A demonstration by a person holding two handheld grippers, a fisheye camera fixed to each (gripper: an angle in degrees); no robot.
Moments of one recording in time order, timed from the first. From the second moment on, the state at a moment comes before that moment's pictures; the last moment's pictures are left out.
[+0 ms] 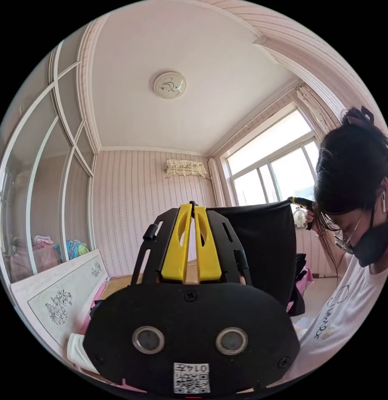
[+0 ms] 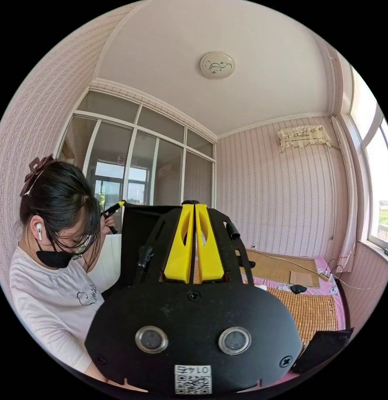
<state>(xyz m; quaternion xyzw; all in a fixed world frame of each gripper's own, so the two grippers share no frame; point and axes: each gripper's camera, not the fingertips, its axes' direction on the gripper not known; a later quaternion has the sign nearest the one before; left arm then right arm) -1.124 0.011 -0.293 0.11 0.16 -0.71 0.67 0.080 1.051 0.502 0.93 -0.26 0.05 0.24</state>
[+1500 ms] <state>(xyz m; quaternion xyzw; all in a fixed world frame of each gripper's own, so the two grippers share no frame) -0.356 -0.121 -0.012 -0.38 0.61 -0.51 0.47 0.002 0.323 0.610 0.42 -0.65 0.15 0.61</state>
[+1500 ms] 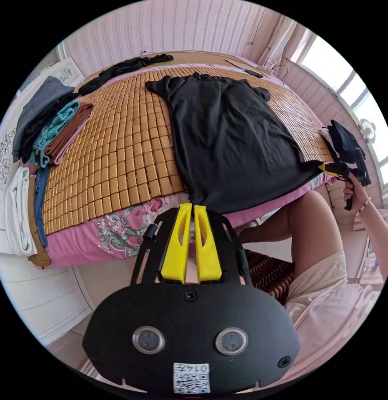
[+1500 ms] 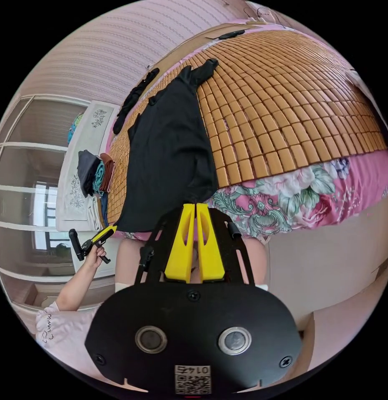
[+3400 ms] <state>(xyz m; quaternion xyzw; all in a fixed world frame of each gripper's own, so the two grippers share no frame) -0.438 -0.040 0.034 -0.31 0.64 -0.50 0.49 0.113 0.426 0.629 0.45 -0.63 0.15 0.61</state>
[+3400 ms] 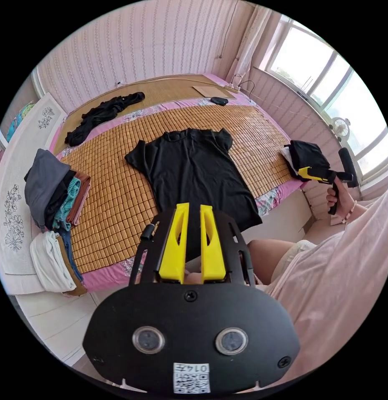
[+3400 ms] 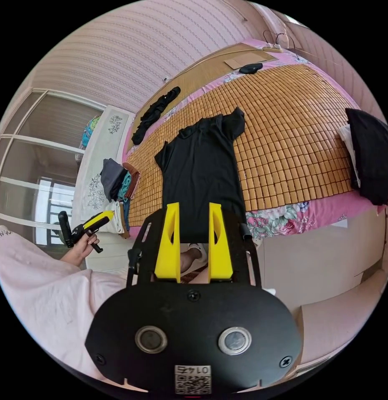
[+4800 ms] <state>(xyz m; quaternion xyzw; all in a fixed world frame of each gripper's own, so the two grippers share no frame) 0.026 -0.310 0.362 -0.24 0.69 -0.47 0.49 0.205 0.040 0.693 0.49 -0.68 0.17 0.53</state>
